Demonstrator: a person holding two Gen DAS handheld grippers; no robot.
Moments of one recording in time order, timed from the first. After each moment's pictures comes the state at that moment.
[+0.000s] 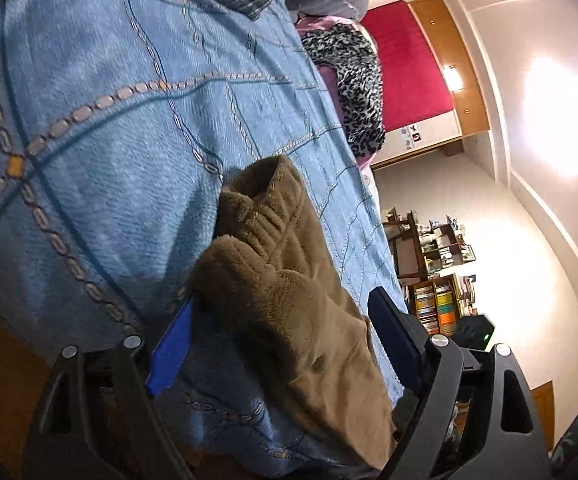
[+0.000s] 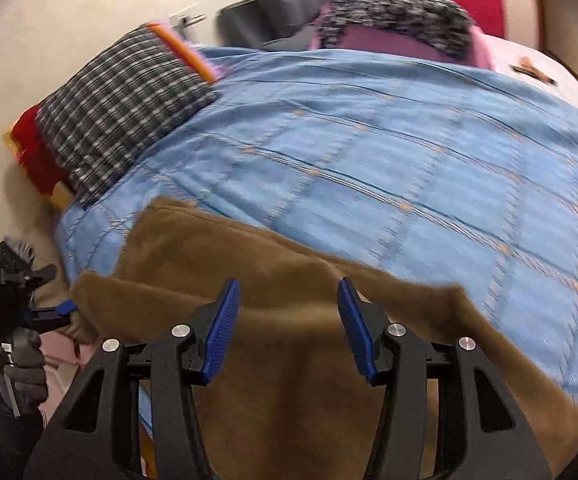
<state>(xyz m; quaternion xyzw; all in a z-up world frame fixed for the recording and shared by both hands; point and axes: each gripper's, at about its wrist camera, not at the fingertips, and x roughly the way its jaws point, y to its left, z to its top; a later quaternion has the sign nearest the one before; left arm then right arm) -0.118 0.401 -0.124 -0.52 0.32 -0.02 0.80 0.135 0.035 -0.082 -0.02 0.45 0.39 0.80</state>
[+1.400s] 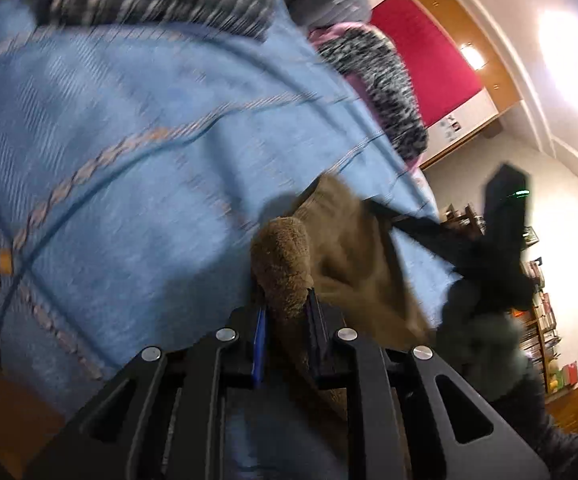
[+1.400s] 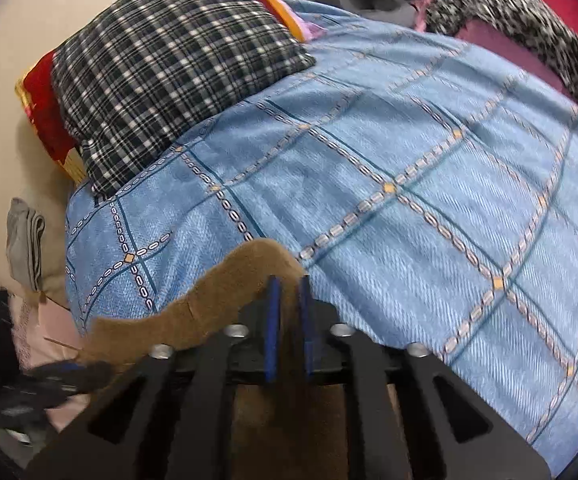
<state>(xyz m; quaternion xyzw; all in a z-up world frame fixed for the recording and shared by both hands) -0.083 0.397 -0.138 -0.41 0.34 0.07 0.84 0.189 0.215 -0.116 -0.06 0.46 0.47 0.75</state>
